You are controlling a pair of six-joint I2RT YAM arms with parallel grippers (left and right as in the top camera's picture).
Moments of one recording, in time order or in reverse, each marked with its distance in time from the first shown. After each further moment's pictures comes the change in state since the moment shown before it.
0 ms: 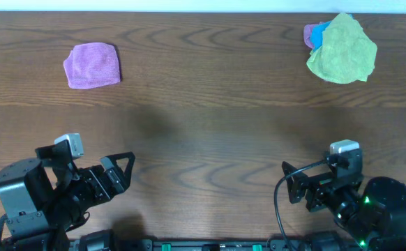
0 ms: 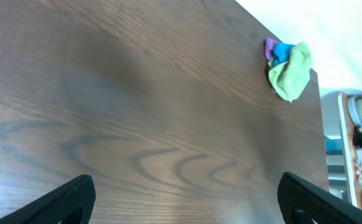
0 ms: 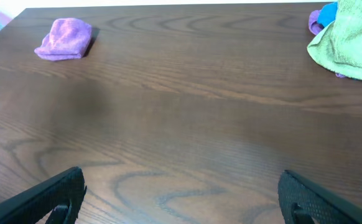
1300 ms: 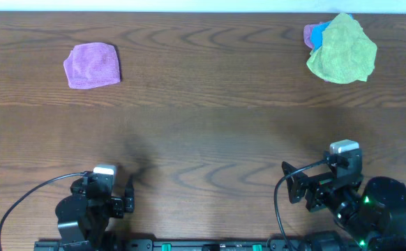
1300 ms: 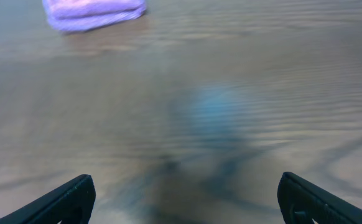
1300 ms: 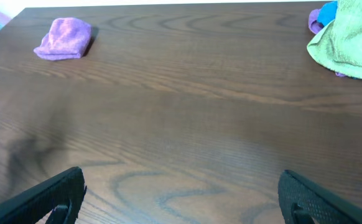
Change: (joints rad) left arm -0.113 -0.630 -0.771 0.371 -0.388 0.531; right arm 0.000 0.000 -0.002 0.000 0.000 0.000
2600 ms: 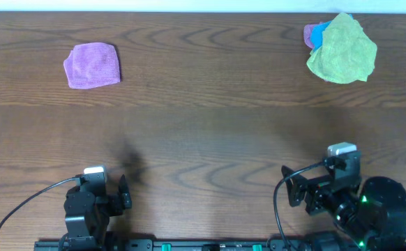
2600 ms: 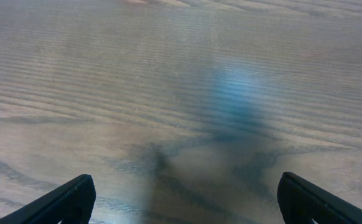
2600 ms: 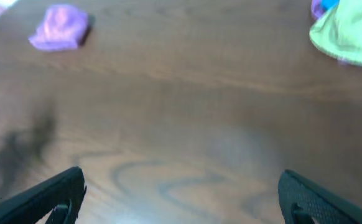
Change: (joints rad) left arm -0.063 -0.003 -0.069 -0.011 -0.208 -0.199; right arm 0.000 0.000 -0.004 -0.055 0.012 -0.008
